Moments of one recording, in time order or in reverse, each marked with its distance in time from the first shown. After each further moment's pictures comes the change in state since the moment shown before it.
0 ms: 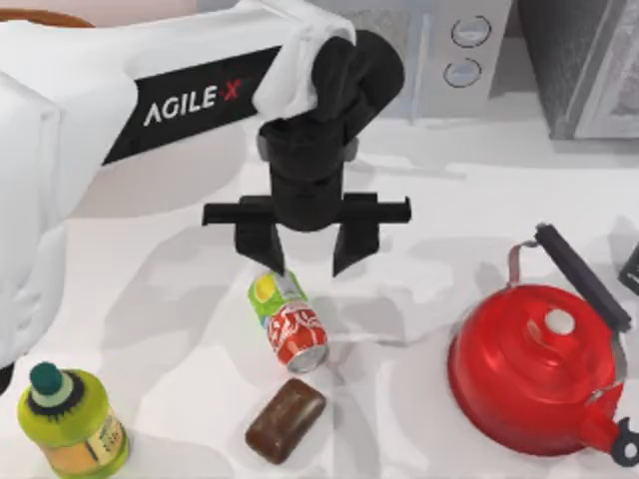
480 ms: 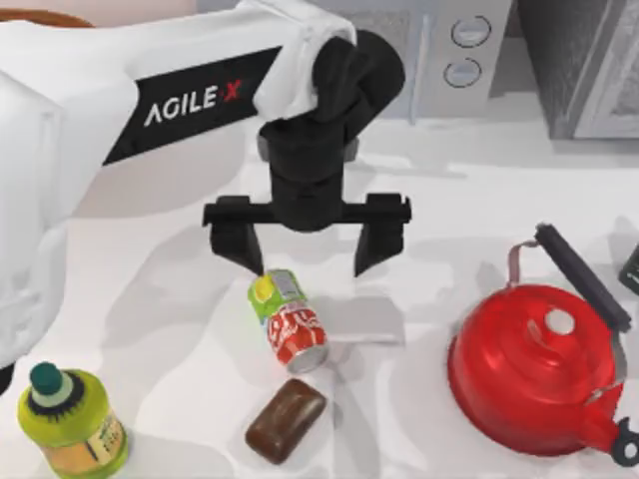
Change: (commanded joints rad) left arm 0.000 0.000 0.000 0.000 0.000 0.000; right arm 0.000 0.000 0.000 0.000 0.000 0.000
